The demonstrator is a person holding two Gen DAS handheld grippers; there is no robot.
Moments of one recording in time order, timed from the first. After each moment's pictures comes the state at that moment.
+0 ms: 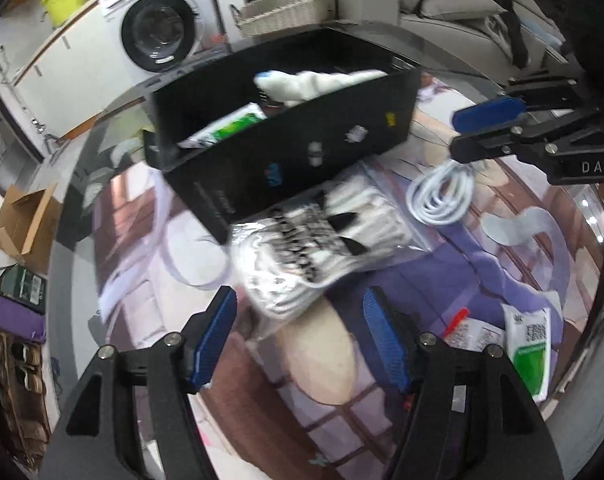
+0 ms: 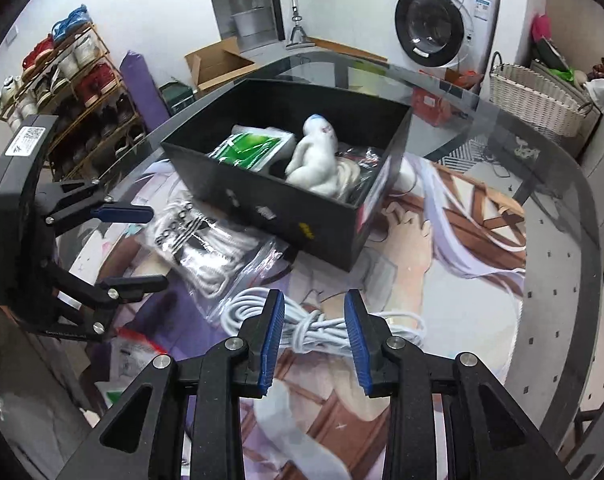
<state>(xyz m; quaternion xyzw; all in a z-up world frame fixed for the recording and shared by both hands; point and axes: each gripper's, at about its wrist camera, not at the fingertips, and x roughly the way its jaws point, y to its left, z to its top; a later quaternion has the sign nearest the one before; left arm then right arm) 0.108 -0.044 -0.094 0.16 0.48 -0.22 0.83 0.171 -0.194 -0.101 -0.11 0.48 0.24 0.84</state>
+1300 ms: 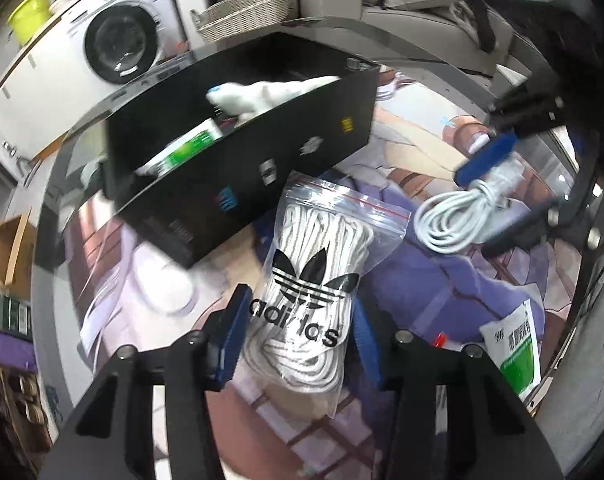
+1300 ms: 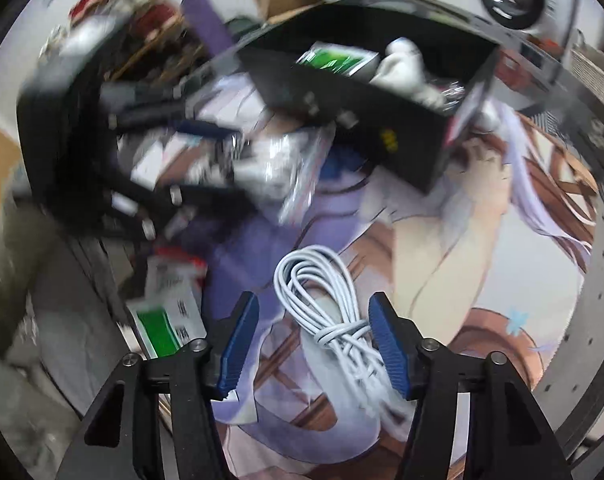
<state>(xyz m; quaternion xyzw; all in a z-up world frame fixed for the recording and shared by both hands) 0.127 -0.052 -0.083 0.17 0.48 -0.25 0.82 0.158 -0.196 -0.120 -0.16 0.57 0.35 0.72</state>
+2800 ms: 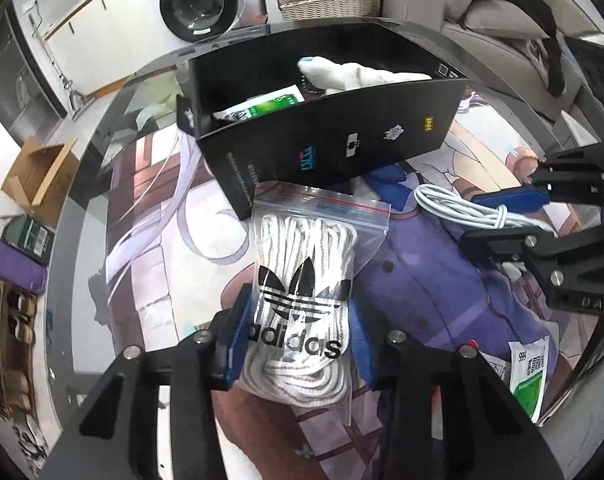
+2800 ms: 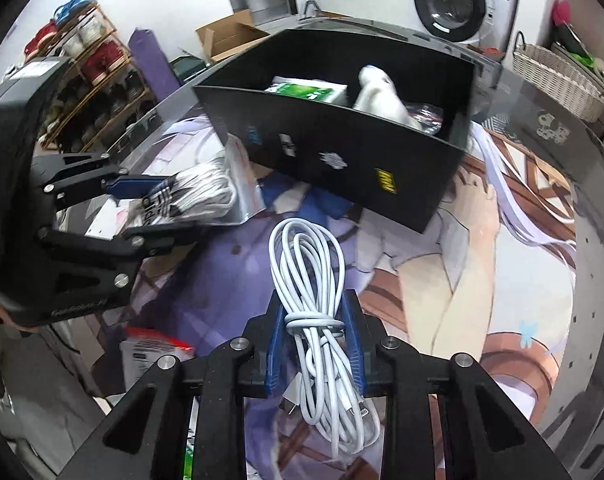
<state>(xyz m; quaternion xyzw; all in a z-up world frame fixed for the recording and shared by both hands) 0.123 -0.038 -0.090 0.11 0.51 -0.15 0.84 0.170 -0.162 -0.106 -0.13 0.52 0.25 0.81</state>
